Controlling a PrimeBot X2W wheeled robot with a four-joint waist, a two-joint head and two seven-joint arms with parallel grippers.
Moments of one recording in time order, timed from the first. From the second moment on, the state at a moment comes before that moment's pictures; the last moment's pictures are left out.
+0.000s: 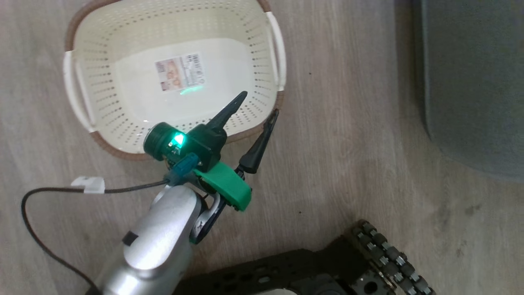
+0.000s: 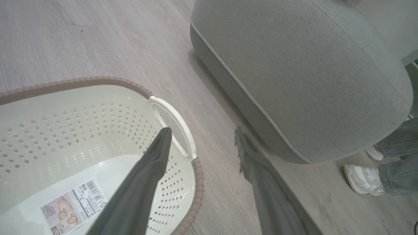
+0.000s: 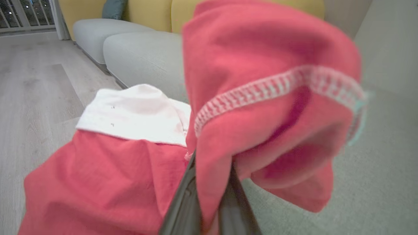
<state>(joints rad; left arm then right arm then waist) -0.52 0.11 -0.61 0.29 -0.31 -0.04 -0.25 -1.32 -0.62 -0.49 1.16 0.25 0.13 -0.26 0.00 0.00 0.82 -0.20</state>
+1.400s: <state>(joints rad) -0.22 0.09 -0.16 0.37 -0.35 -0.03 -0.25 -0.30 -0.23 -0.10 0.32 0.21 0.13 -0.26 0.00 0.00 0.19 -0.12</state>
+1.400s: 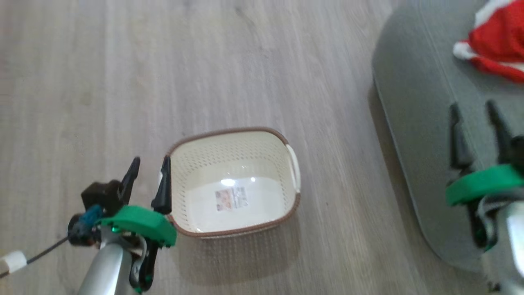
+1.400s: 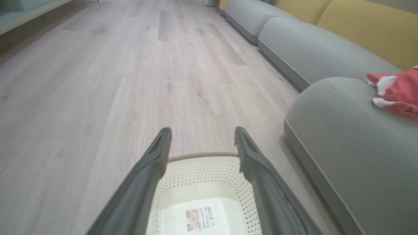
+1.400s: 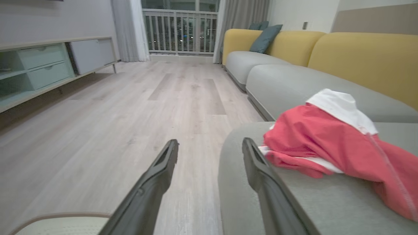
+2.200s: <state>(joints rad) -0.10 0.05 -0.04 0.44 -0.25 -0.05 -0.25 -0.11 -0.08 -0.01 0.40 0.08 0.13 -0.26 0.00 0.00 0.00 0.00</state>
